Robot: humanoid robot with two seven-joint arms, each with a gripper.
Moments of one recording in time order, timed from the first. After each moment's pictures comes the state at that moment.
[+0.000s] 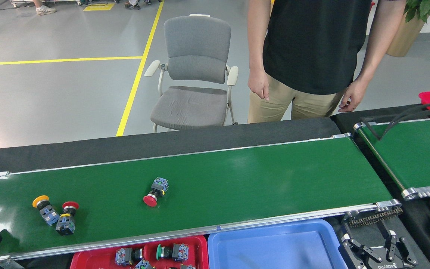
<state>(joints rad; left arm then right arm) -0.04 0.52 0.39 -1.01 -1.26 -0.31 0.01 0.27 -0.17 -0.14 -1.68 1.16 -0.21 -0.10</state>
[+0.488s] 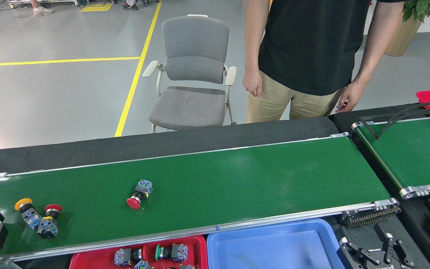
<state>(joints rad) -0.06 0.52 0.36 -0.98 -1.24 -0.39 0.02 0.27 -0.17 -0.14 -1.66 1.16 -0.22 -0.10</state>
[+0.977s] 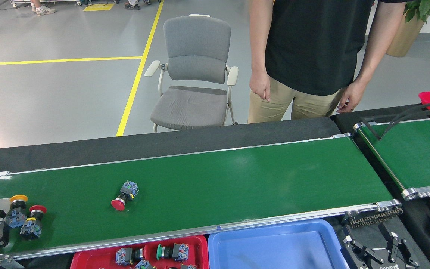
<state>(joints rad) -0.05 0.51 0.37 -1.06 -1.24 -0.40 0.03 0.27 -0.17 -0.16 -1.66 1.16 -0.23 -0.10</state>
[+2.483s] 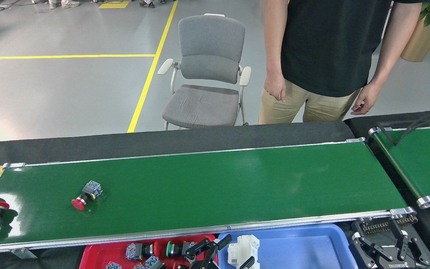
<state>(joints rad) 0.12 0.01 -0.40 -1.76 -1.48 -0.39 -0.13 0.27 -0.17 -0.21 -1.68 1.16 -0.22 -0.07</state>
